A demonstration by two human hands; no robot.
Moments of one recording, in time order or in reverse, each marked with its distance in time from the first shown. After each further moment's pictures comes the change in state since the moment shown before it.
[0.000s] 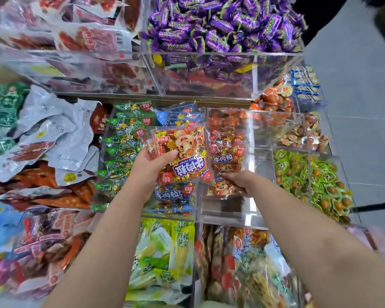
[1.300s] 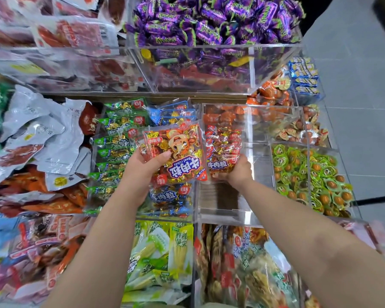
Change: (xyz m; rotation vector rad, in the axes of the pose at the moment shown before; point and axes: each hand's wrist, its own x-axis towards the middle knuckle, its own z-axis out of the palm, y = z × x) left_hand 0.001 -0.002 0.000 0.017 0.010 0.022; right_hand 0.008 0.002 0.015 -0.056 0.409 -0.390
